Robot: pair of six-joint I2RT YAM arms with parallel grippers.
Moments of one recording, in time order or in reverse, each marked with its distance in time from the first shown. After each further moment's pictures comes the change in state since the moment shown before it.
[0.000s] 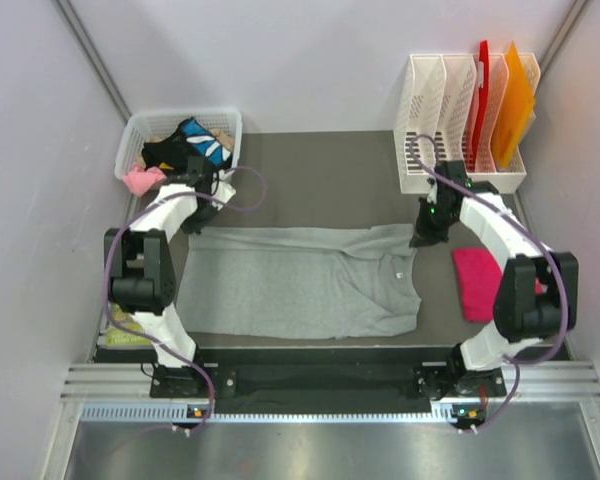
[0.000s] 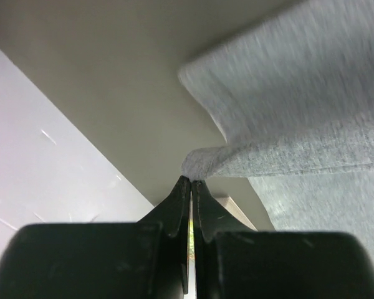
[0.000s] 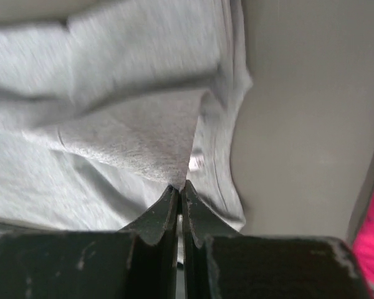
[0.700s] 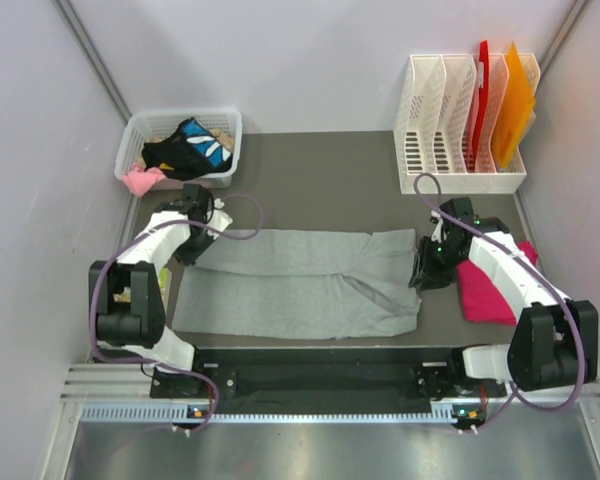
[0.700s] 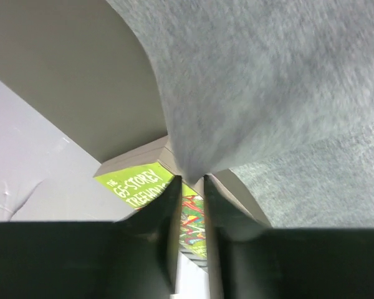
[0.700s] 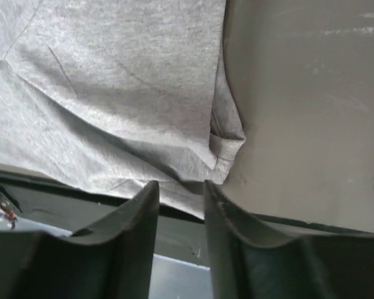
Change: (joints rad) left arm 0.000 -0.267 -0.304 -0.050 0.032 -0.006; right arm 0.013 -0.304 -0.335 -0.092 -0.071 -0.011
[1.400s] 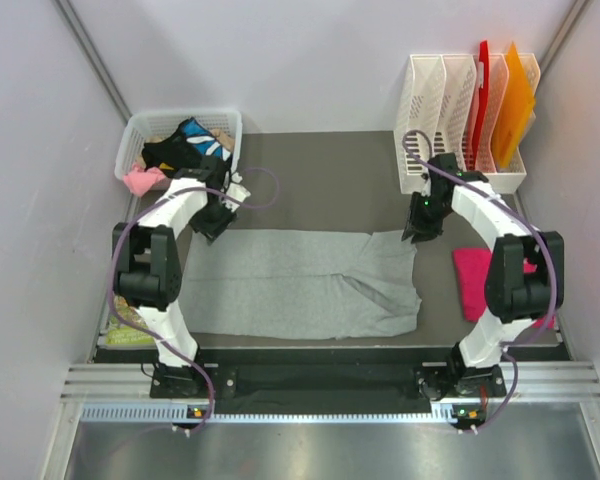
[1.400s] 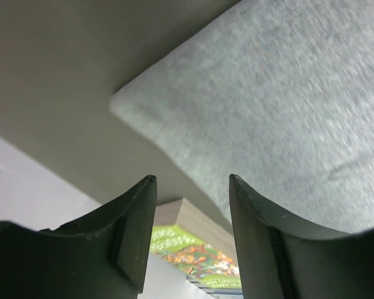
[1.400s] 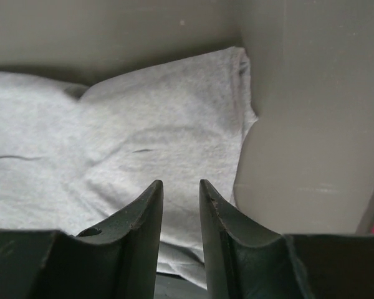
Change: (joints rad) left arm -0.063 0.272 0.369 -0.107 0.101 -0.042; right arm 0.002 0.396 0.406 0.077 0.068 0.016
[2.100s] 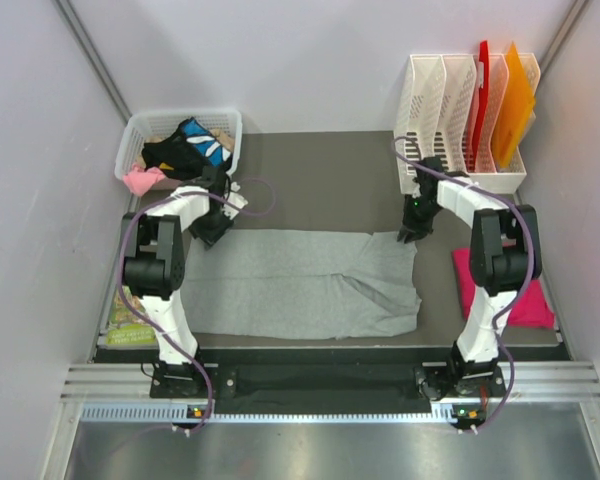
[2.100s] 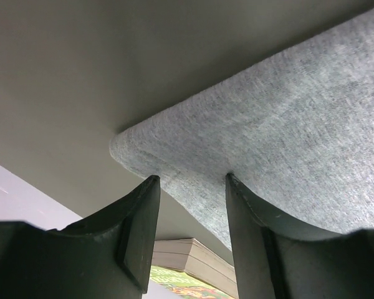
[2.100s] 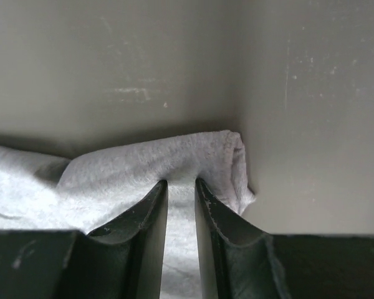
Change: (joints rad) left arm 0.030 0.112 -0.095 0.204 -0.056 0.030; right arm 0.006 0.229 0.072 0.098 0.038 0.006
